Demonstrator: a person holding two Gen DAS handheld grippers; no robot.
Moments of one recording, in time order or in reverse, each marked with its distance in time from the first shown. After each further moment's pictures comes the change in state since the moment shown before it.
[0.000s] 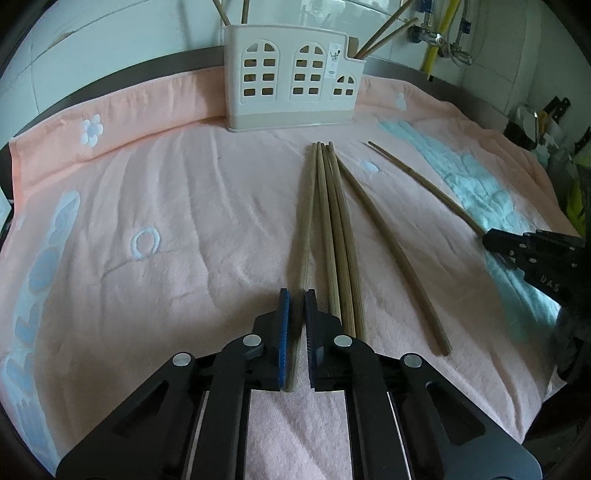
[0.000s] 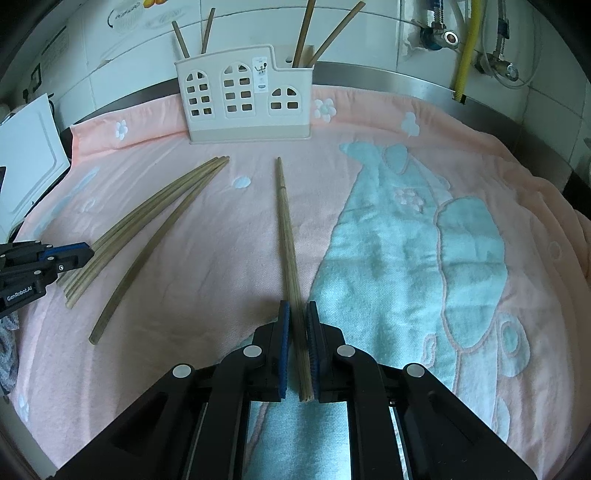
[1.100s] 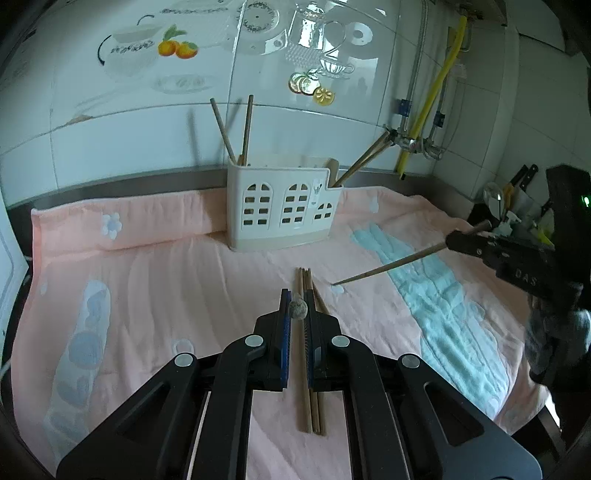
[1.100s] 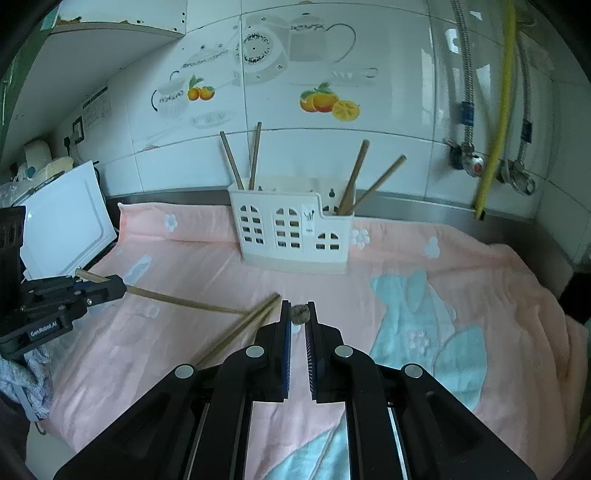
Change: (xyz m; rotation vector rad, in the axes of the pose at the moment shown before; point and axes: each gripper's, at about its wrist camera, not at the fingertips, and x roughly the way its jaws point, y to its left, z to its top) left arm -0.097 0.004 0.062 -0.012 -0.277 -0.074; right arm -0.087 0.020 0.104 -0.057 -0.241 0.117
